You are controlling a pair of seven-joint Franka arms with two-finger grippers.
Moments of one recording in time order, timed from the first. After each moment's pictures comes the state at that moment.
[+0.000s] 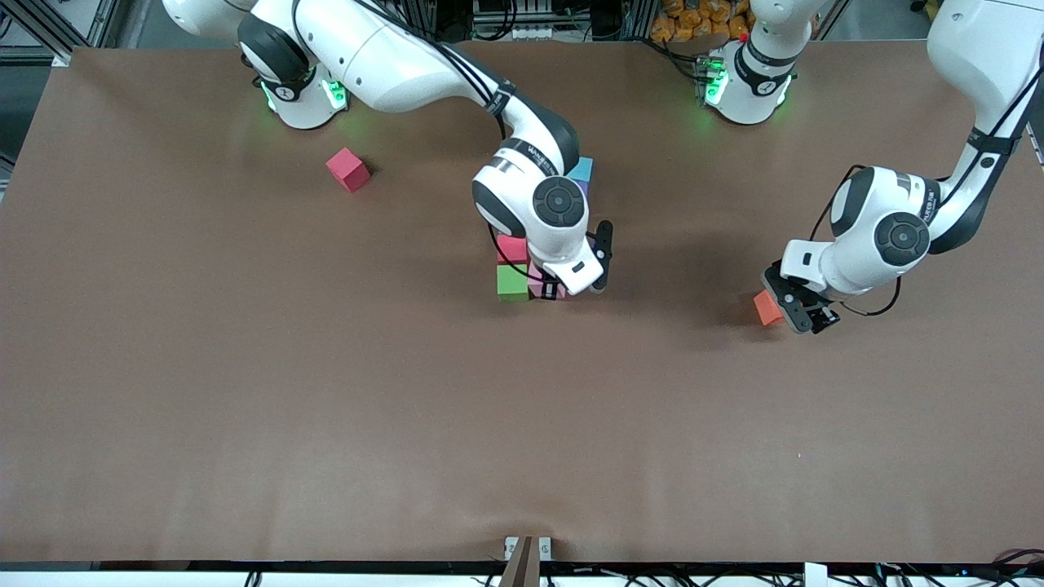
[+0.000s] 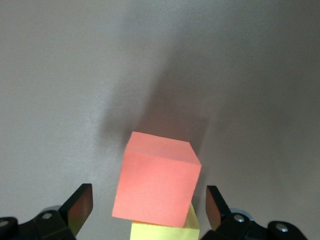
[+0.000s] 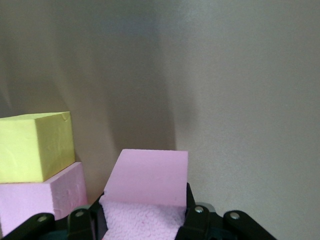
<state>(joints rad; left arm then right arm) 0.61 0.40 -0.66 -2.19 0.40 2.40 0.80 0.75 0.94 0.16 -1.07 -0.06 1.96 -0.55</state>
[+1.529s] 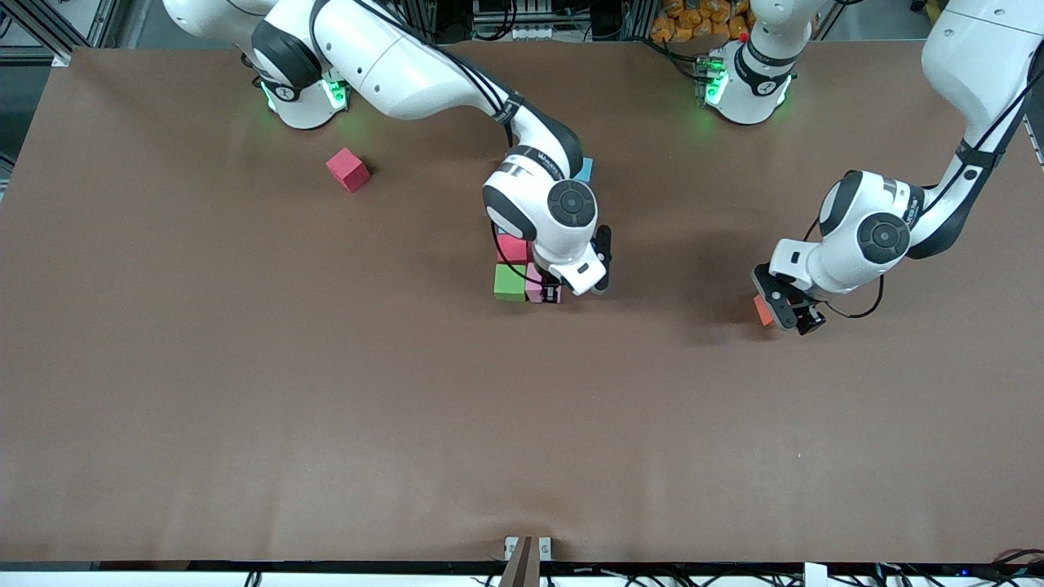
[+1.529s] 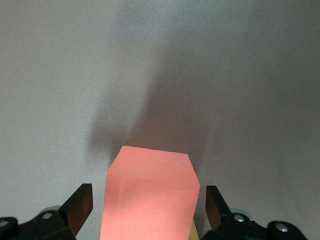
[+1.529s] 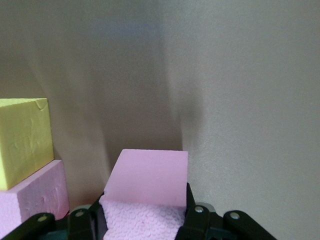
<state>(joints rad) 0.62 0.45 -0.66 -2.22 0.49 2.48 0.80 0.79 0.99 0.13 -1.07 -0.13 1.96 -0.55</state>
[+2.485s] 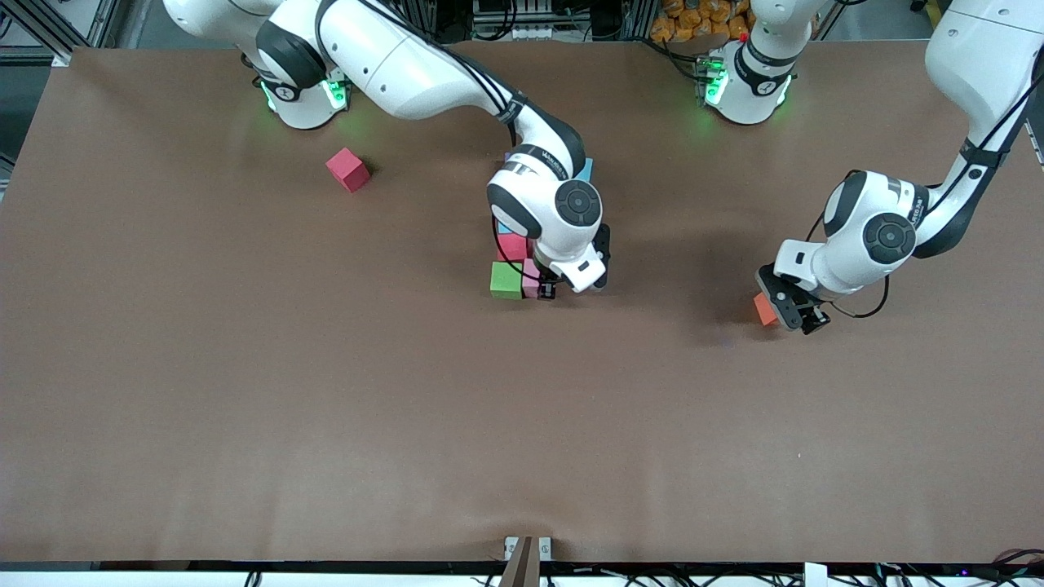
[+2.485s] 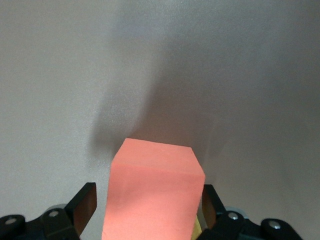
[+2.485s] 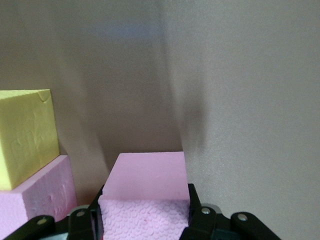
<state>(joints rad) 0.64 0.45 -0.66 -2.22 0.49 2.48 0.80 0.81 1.00 0.12 -1.07 -0.14 1.93 -0.52</state>
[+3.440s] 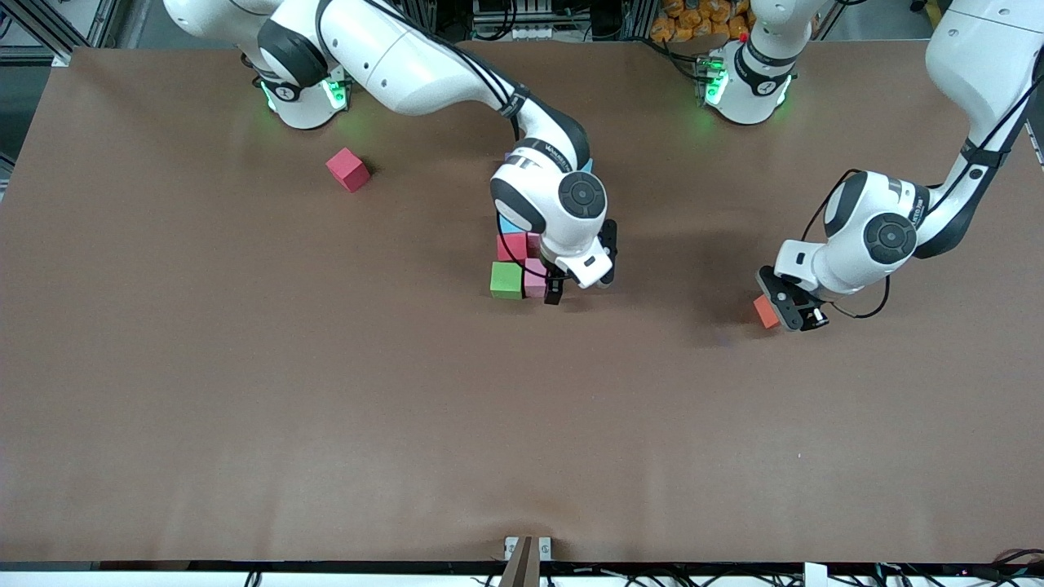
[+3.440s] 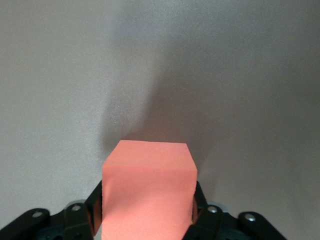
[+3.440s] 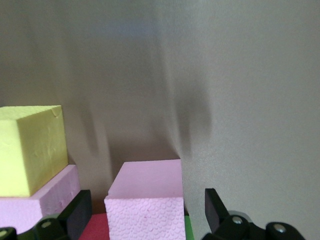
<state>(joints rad) 0.64 0.45 -0.66 -2.22 0.49 2.48 0.81 0.81 0.99 0.13 -1.04 -0.13 1.93 -0.52</state>
